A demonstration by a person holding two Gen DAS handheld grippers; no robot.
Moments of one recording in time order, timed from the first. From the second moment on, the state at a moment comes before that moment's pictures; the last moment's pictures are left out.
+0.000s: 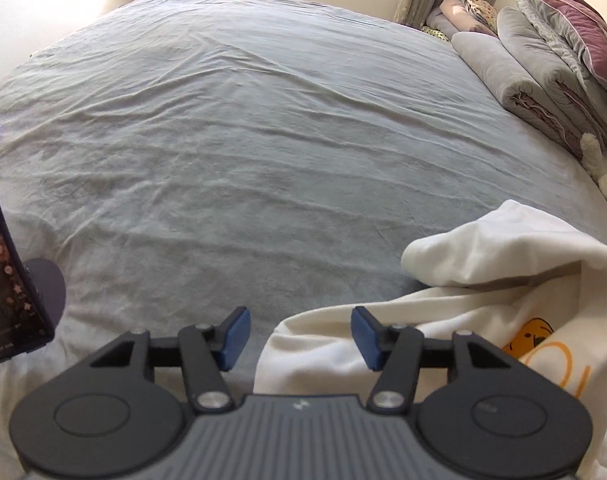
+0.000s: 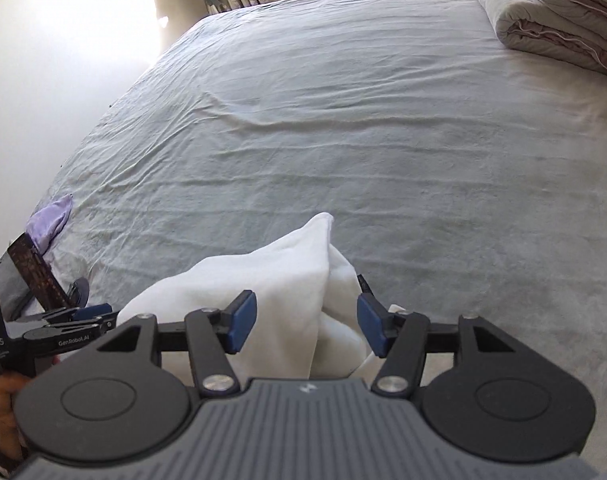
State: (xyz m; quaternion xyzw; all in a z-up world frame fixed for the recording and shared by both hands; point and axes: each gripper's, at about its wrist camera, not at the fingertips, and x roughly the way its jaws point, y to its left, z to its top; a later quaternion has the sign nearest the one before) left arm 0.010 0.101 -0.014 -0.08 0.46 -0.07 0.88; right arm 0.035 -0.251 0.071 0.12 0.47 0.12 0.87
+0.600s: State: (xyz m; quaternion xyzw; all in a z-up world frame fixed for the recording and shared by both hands) left arm 0.036 0.105 -0.042 -0.11 0.47 -0.11 0.87; right arm 0.063 -0.224 0.042 0.08 0.45 0.04 0.89
